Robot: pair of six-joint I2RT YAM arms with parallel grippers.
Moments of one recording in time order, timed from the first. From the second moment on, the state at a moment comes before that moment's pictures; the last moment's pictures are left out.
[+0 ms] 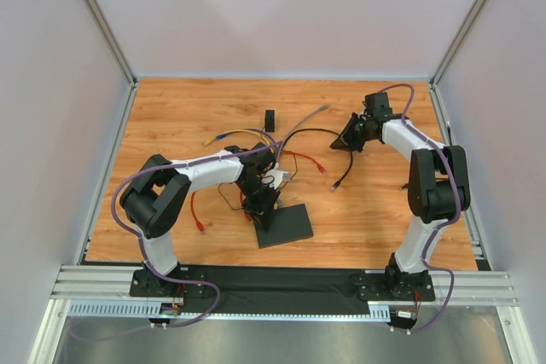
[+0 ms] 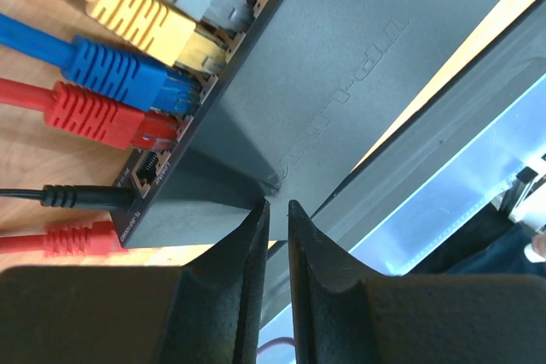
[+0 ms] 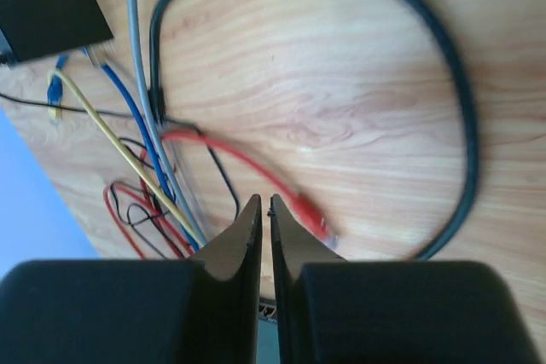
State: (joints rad) left arm -0.73 1.81 1.12 -0.79 0.55 -0.14; right arm 0.12 1.85 1.27 -0.42 -0.43 0.71
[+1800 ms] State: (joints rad) left arm -0.48 1.73 1.23 -0.84 0.26 -0.34; right arm 0.64 1.82 1.39 -0.89 -0.37 0.29
